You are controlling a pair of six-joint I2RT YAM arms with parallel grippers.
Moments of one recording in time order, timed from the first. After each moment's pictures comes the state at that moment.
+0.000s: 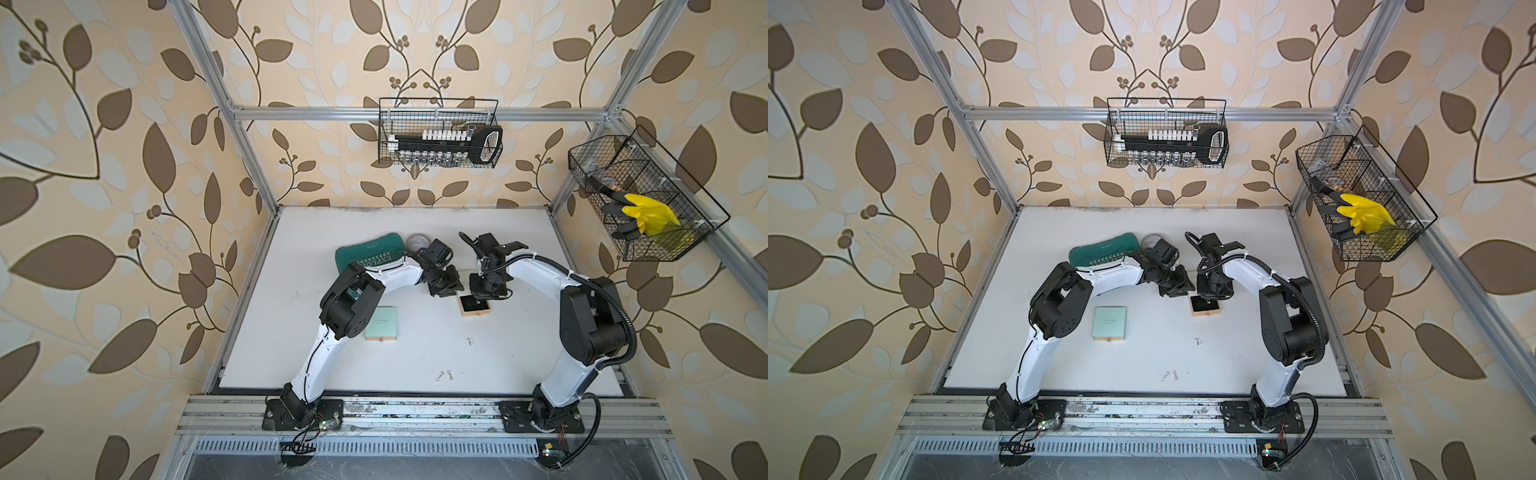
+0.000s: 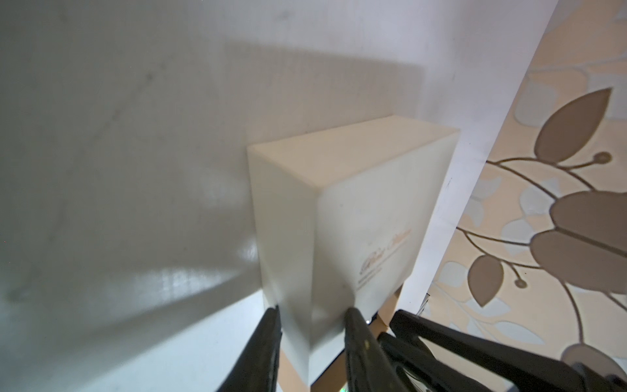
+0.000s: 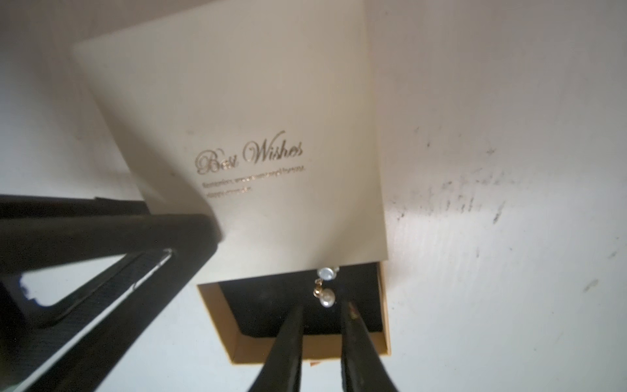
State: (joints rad) left arm -0.73 2.27 1.69 -0.36 0.49 -1.08; right arm 0.29 1.77 1.24 -0.93 0.01 0.39
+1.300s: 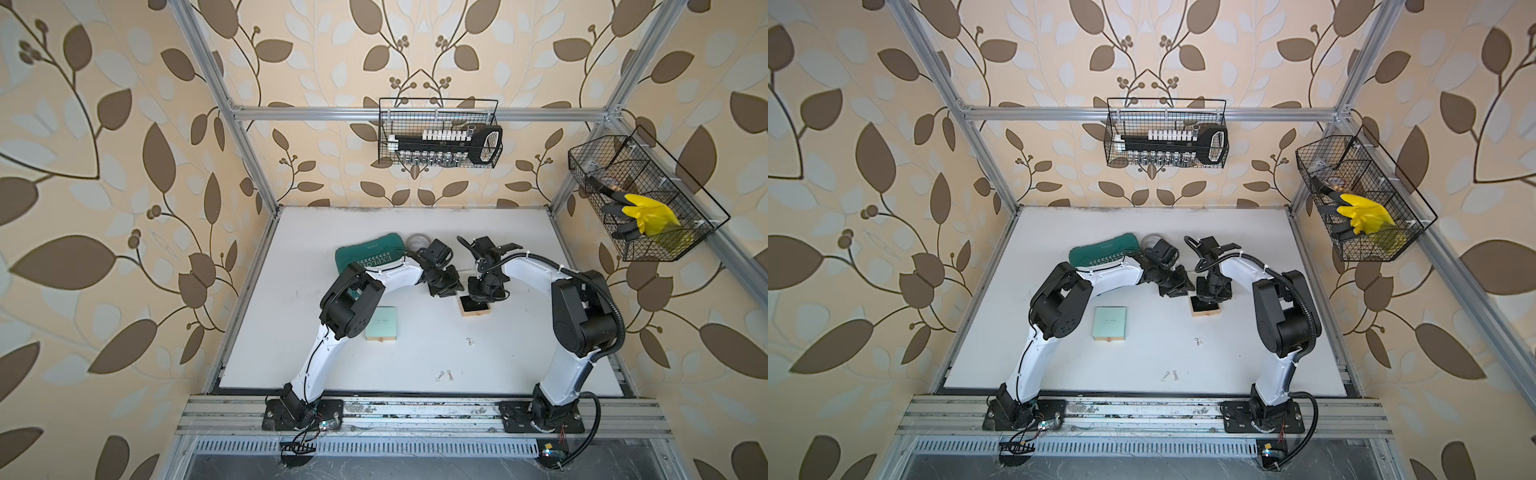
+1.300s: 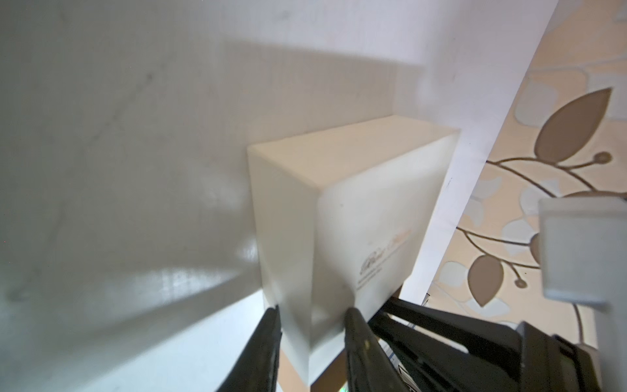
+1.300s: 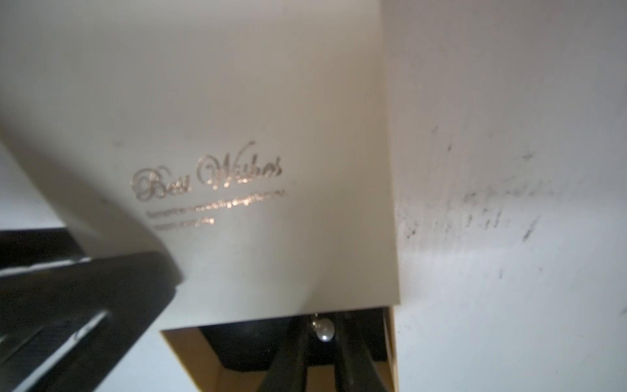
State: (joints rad) left arm -0.73 2.27 1.69 -0.36 0.49 -1.08; right arm 0.28 1.84 1.24 -0.91 0.00 0.40
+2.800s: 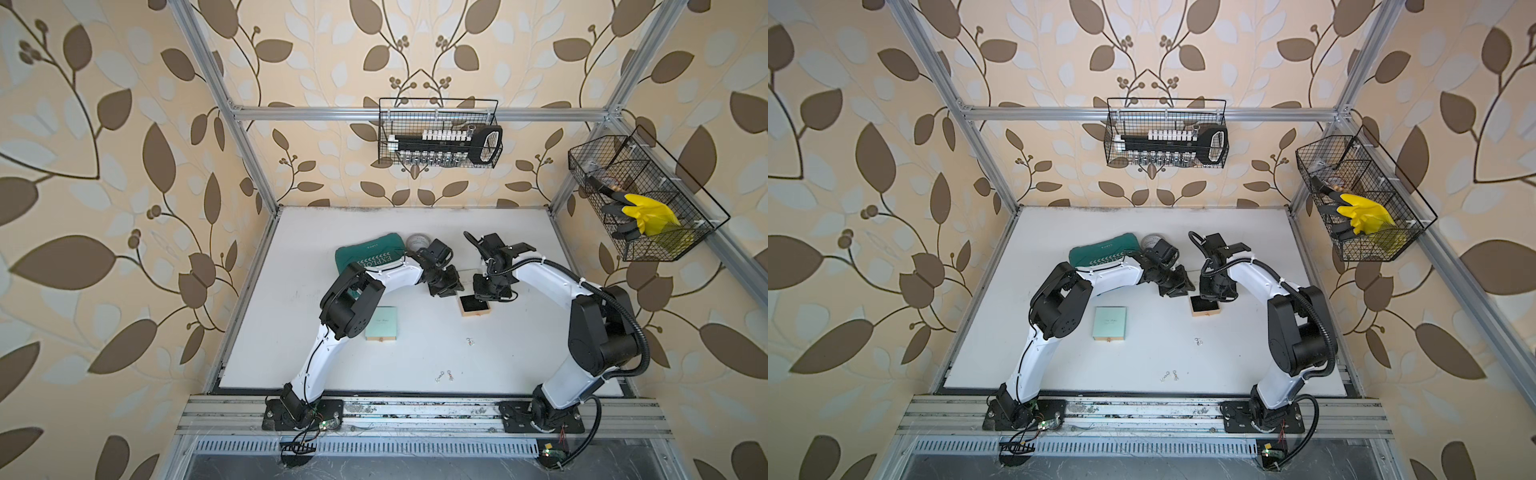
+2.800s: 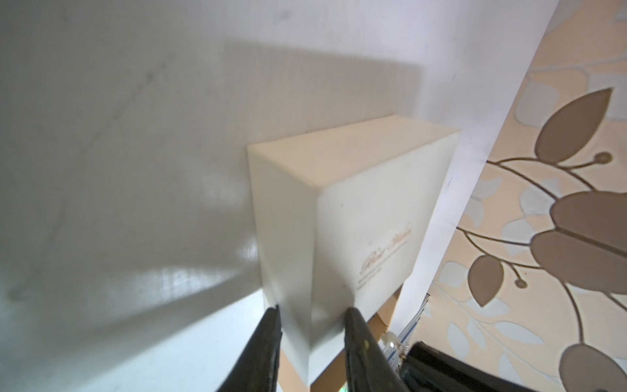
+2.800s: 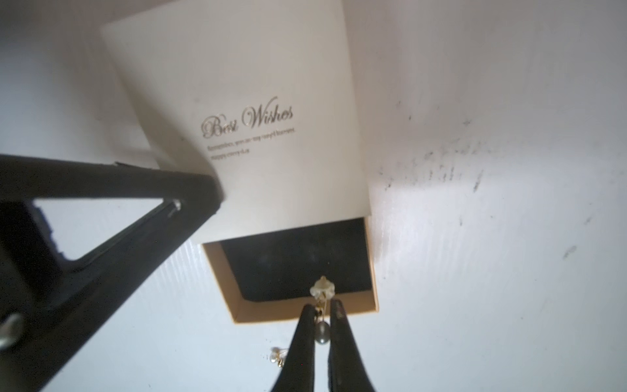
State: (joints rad) left arm -0.73 2.27 1.69 -0.36 0.49 -1.08; right arm 0.28 1.66 1.20 -0.96 0.00 0.41
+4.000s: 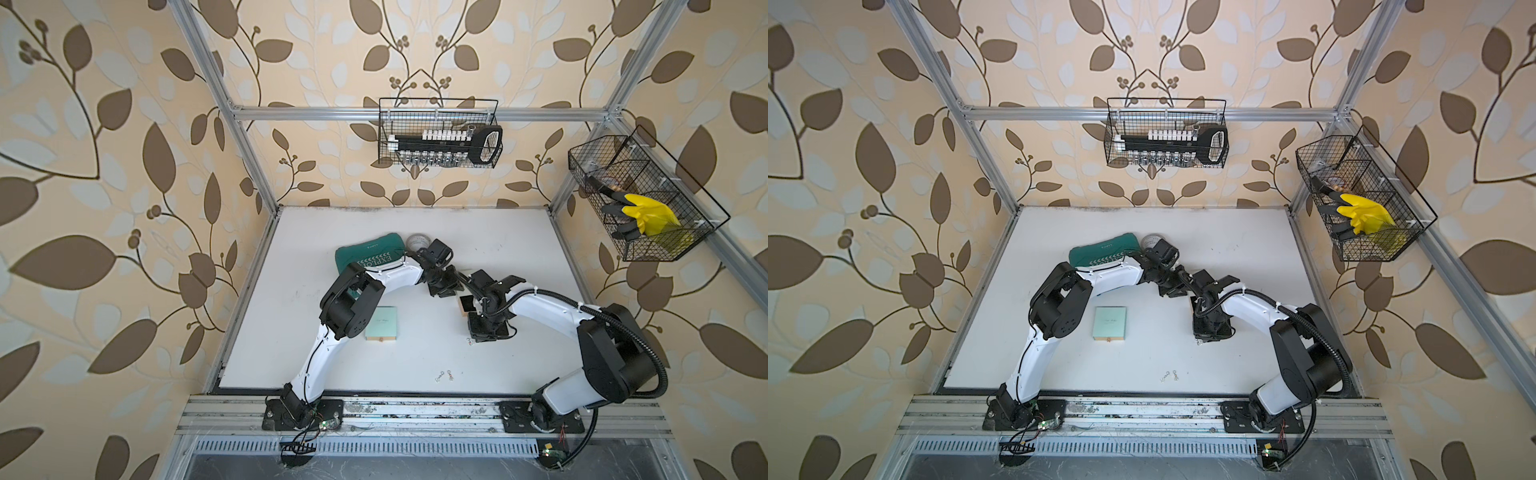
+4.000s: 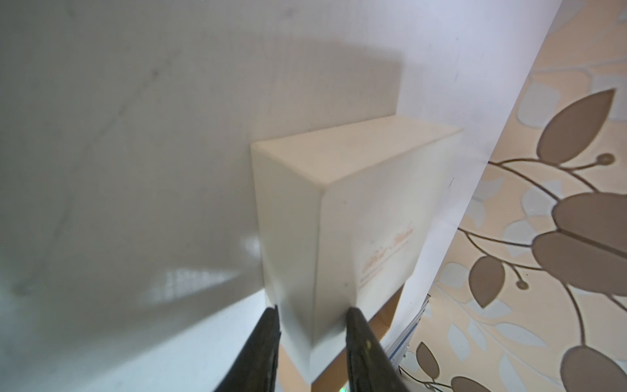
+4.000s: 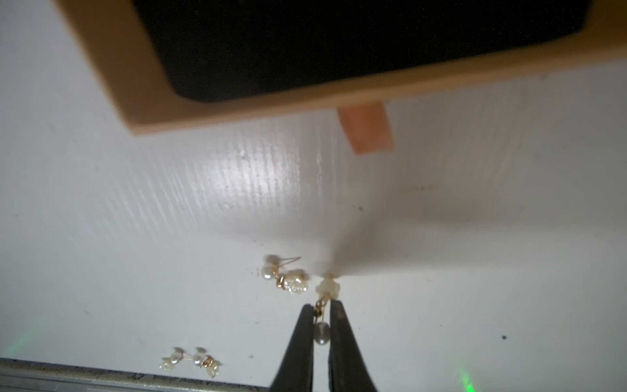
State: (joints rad) left arm -0.73 2.26 1.69 -0.37 0.49 -1.08; right arm 0.47 1.55 0.88 -0.92 -0.09 0.56
